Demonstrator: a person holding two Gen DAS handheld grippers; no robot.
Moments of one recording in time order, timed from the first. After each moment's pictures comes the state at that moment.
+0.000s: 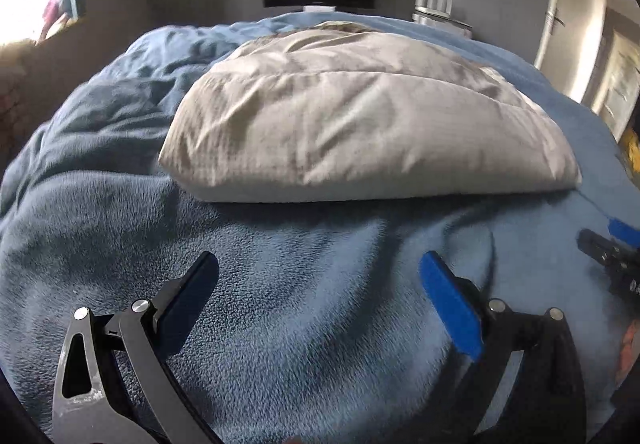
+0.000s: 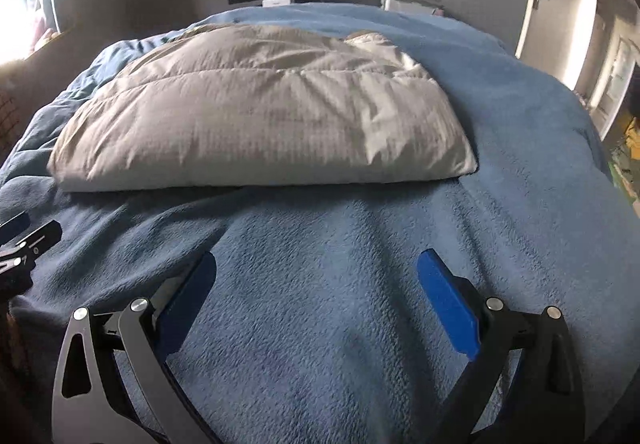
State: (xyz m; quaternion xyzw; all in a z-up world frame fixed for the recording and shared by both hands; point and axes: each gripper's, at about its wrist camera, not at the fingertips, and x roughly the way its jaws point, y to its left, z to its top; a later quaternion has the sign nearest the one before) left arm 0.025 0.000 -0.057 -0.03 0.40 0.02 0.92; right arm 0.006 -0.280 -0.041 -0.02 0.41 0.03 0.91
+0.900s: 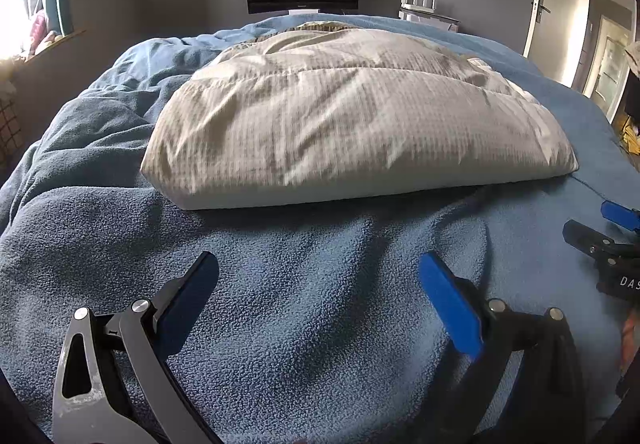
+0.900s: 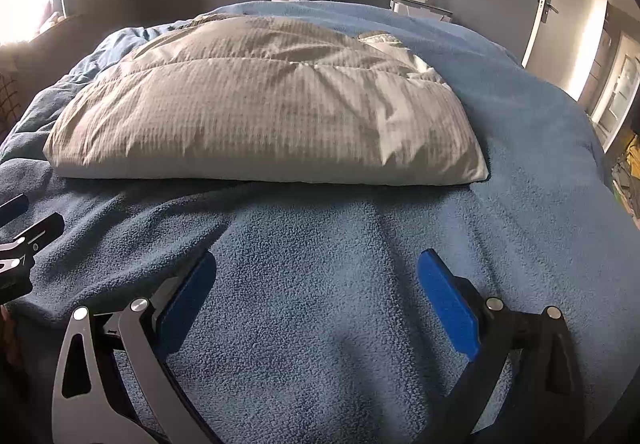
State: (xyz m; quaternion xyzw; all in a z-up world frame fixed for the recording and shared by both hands) left arm 0.027 -0.013 -0.062 0.01 0.39 0.00 0.92; right arm 0.011 -0.270 -0.050 -0.04 0.42 0.04 0.91
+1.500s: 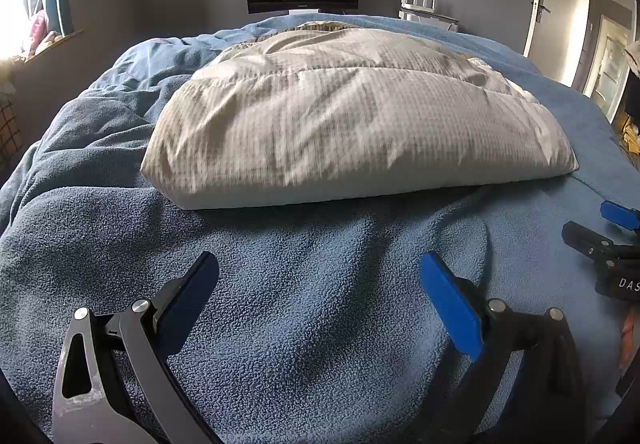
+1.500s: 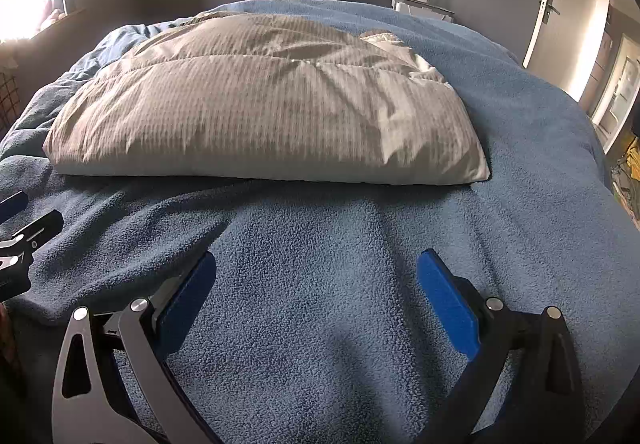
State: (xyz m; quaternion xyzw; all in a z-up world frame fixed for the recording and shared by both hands) left arm 0.027 -0.014 -0.062 0.01 0.39 0.00 0.92; right arm 0.011 -0.269 -0.051 -0.05 0.42 0.04 0.91
